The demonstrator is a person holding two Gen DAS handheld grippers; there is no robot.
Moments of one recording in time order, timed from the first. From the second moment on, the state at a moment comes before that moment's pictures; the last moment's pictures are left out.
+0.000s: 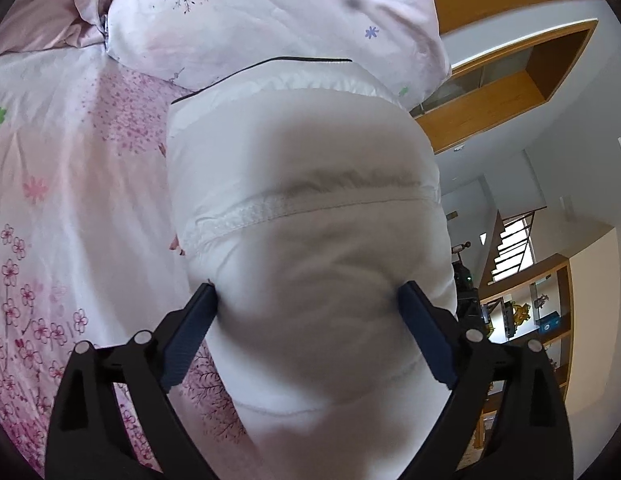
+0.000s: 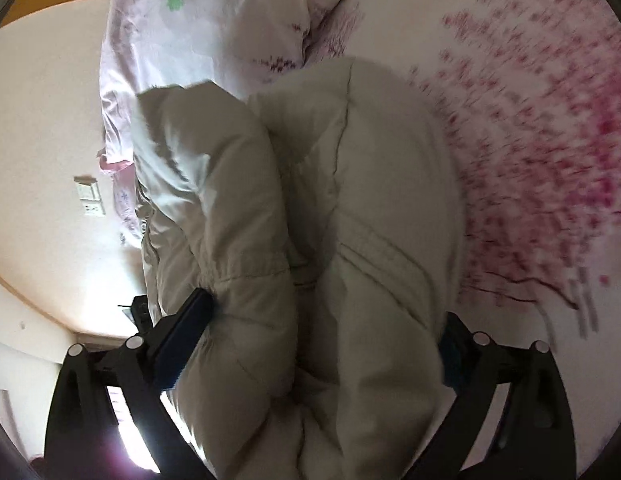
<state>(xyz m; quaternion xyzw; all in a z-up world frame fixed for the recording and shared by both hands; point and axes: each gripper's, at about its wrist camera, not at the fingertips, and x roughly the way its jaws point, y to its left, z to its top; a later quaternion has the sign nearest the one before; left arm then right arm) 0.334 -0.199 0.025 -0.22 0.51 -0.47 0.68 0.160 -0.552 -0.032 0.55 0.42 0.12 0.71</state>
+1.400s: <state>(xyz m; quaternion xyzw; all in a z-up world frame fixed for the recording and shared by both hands) 0.335 0.056 0.032 -0.25 0.39 -0.29 0.84 0.276 -0.295 0.015 0.42 0.42 0.19 0.78</state>
